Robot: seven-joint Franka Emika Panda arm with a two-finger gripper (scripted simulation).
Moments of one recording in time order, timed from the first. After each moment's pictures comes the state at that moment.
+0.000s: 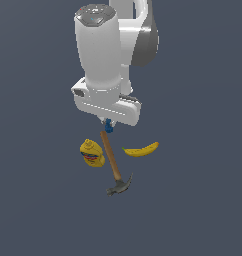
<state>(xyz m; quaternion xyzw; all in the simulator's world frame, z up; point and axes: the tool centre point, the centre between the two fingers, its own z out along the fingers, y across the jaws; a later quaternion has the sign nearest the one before) 0.010 -0.043 0.268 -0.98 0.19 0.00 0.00</state>
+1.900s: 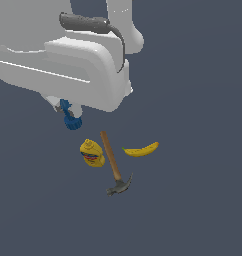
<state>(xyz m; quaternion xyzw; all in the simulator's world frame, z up) 0.133 -0.093 0.445 -0.98 0.19 0.00 0.00</state>
